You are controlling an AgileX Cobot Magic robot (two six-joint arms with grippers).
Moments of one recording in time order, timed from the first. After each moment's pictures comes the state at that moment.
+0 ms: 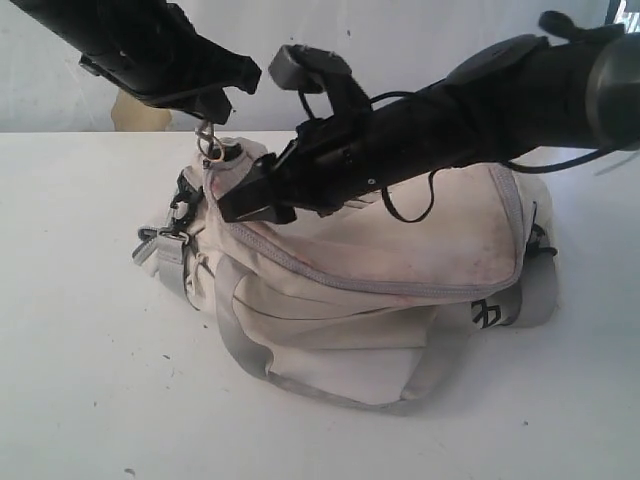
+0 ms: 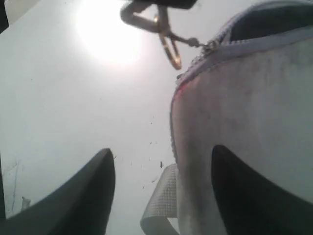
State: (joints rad) left arm -0.48 1.69 -1.57 -0.18 0.87 0.07; right arm 0.50 1.81 -1.27 1.23 0.75 -1.19
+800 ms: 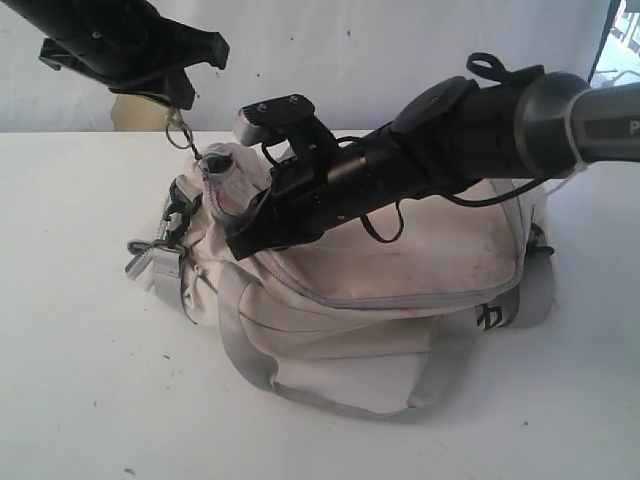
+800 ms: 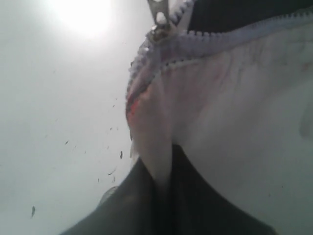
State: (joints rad) left arm -0.41 1.69 -1.61 -0.10 0.89 -0.07; right arm 0.58 1.90 -1.28 1.12 0.62 -1.24
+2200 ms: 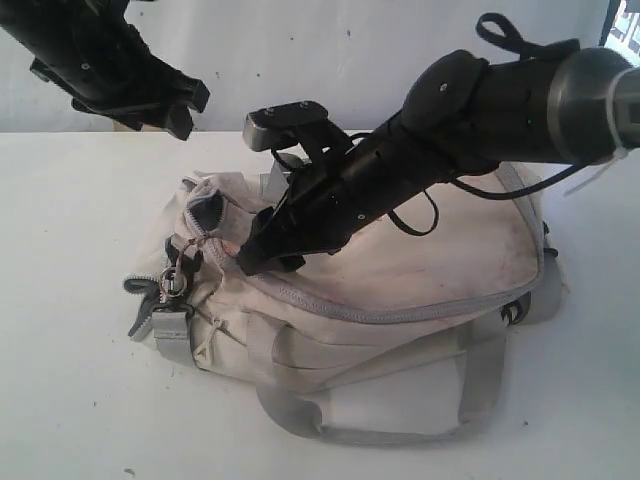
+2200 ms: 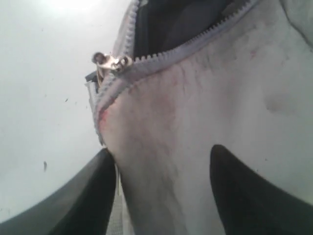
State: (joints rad) left arm -0.38 1.74 -1.58 -0.05 0.90 0.05; right arm 0.58 1.82 -1.27 0.82 0.67 -0.86
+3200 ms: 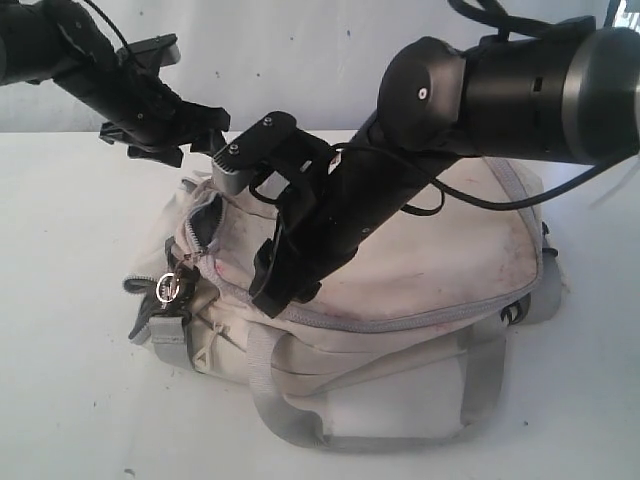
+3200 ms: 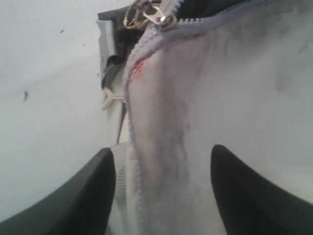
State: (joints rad) left arm -0.24 2.15 -1.80 -0.44 0.78 0.25; right arm 0.69 1.74 -1.27 0.44 0.72 -0.75
